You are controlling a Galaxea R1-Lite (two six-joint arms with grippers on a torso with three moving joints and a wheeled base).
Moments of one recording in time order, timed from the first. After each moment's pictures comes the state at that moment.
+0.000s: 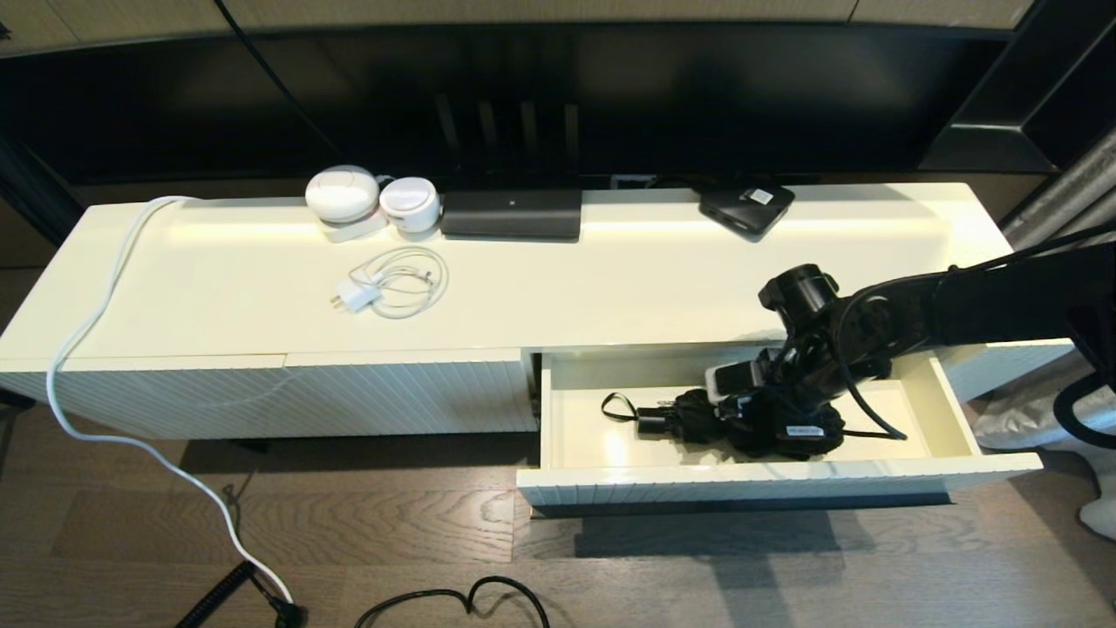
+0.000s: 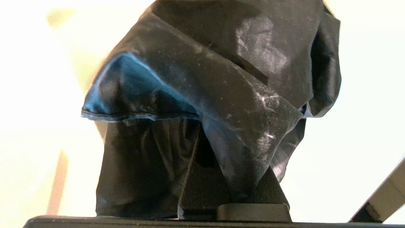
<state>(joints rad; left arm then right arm) 0.00 0.00 0.00 -0.04 -0.01 -0.03 0.26 2.16 -1.57 0.40 -0.11 -1.28</state>
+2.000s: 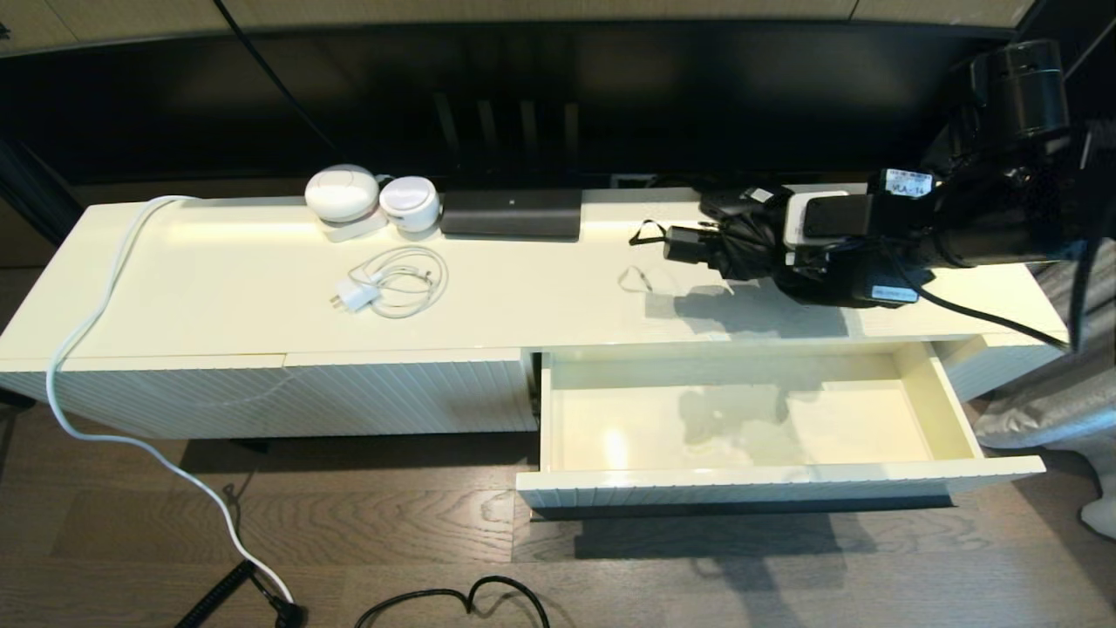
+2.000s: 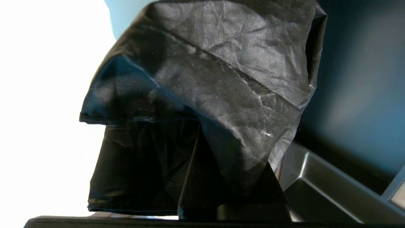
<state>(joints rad) 0.00 0.00 0.00 -0.04 -0.01 -0.03 0.26 1.77 -1.61 0.25 -0.18 -1.29</state>
